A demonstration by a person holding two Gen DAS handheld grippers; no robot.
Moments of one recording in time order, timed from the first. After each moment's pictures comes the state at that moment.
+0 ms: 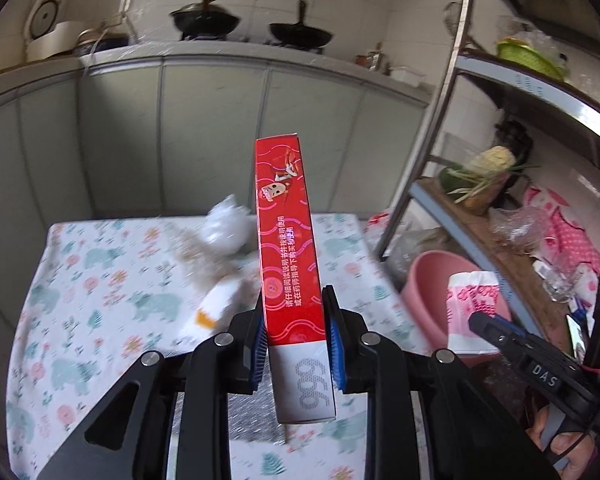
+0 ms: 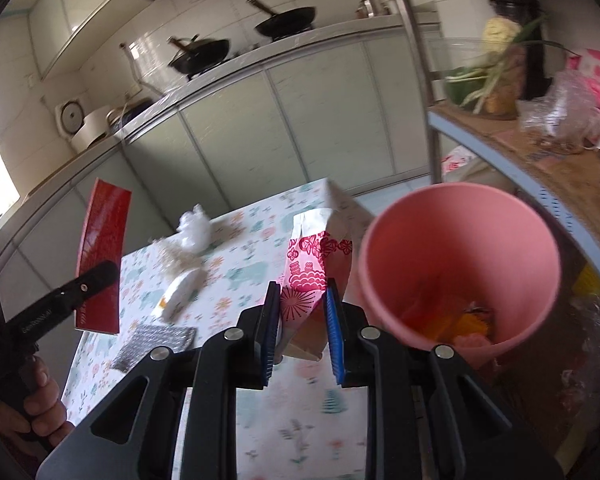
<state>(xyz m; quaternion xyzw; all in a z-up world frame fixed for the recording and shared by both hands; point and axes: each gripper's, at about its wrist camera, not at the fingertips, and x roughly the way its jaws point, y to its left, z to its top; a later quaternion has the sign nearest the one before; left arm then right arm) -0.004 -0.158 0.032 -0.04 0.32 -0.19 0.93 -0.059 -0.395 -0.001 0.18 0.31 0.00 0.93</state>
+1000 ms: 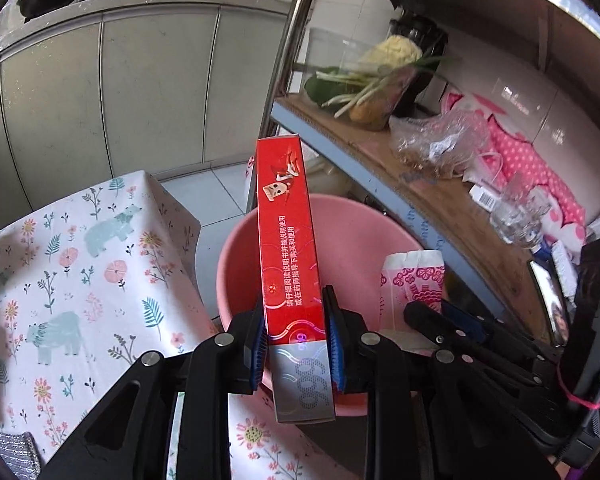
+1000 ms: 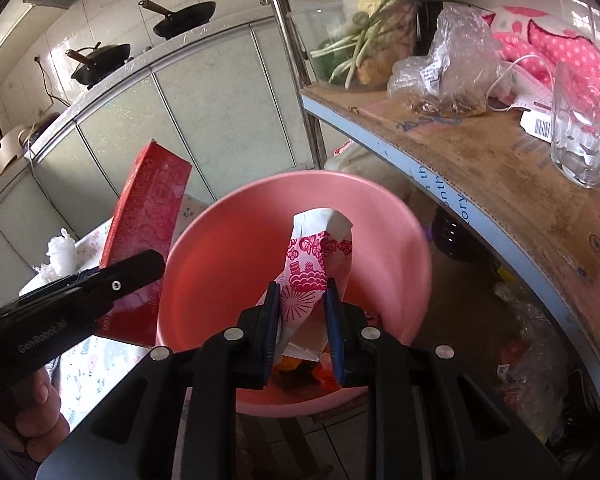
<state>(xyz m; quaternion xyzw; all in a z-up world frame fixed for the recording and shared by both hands) 0.054 -0.381 -0.037 0.03 0.40 -0.36 0.84 -0.045 -0.512 -0.057 0.18 0.35 -0.14 0.91</state>
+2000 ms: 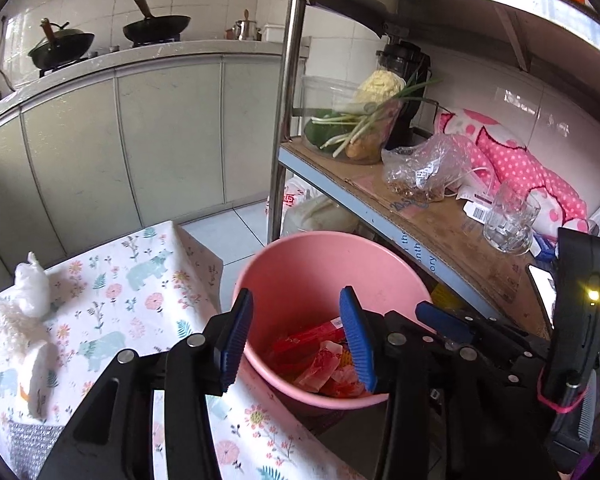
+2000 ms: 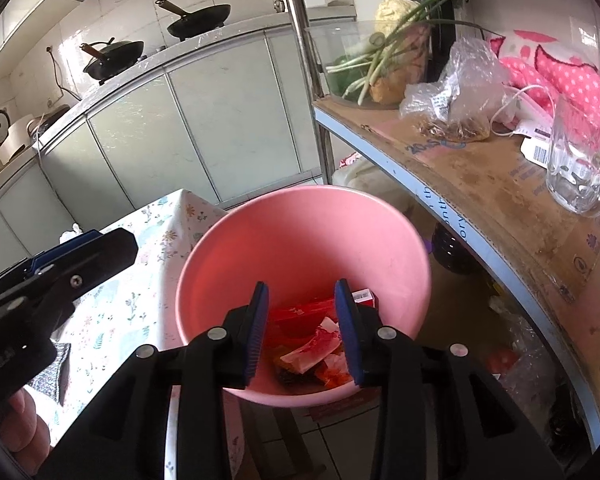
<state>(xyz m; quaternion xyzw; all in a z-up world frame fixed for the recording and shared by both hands) 0.007 -0.365 0.016 0.06 0.33 -0.33 0.89 -0.055 -0.497 -0.032 0.16 0.34 -0.13 0.92</state>
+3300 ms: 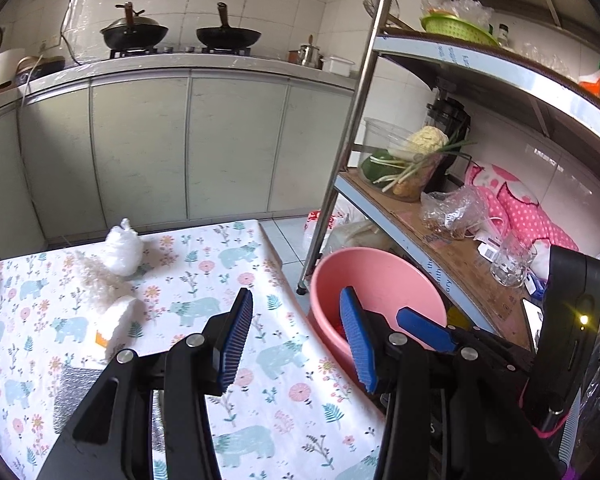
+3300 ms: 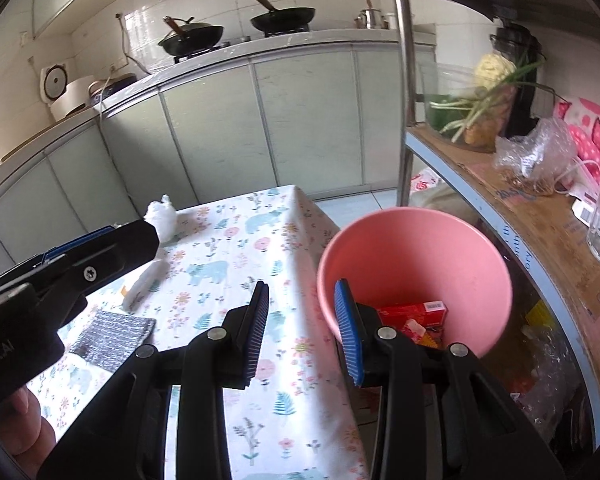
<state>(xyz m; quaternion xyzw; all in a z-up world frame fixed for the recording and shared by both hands) -0.023 -0.247 0.054 -0.02 0.31 -0.27 0.91 -0.058 -0.384 0.015 0.09 0.33 -0.04 0.94</state>
